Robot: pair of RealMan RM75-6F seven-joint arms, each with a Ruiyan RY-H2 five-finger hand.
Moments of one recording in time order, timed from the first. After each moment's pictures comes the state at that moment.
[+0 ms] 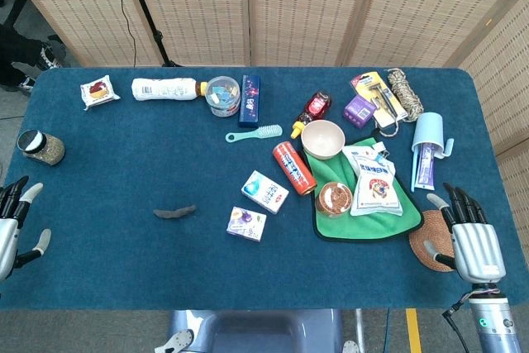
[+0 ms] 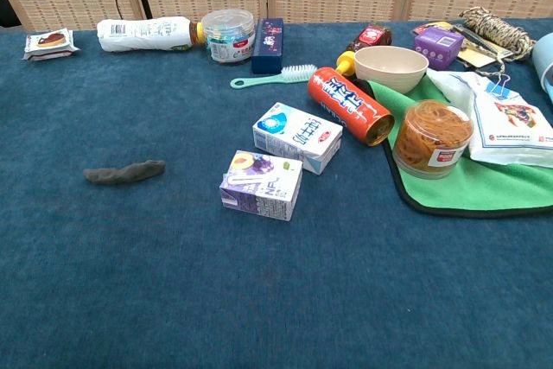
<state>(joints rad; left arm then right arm) -0.08 -1.01 -0.05 -1.82 1.44 1.47 0.11 0.11 -1.20 0.08 -1.63 -1.52 1.49 -0.10</state>
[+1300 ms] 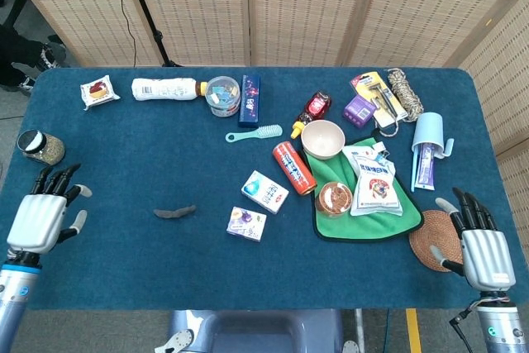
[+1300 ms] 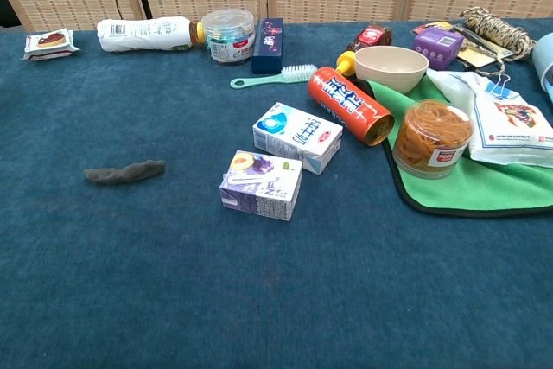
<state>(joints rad) -0.24 -1.11 -0.11 -1.78 1.40 1.30 0.26 0.08 -1.18 0.07 -1.64 -1.53 1.53 -0.06</state>
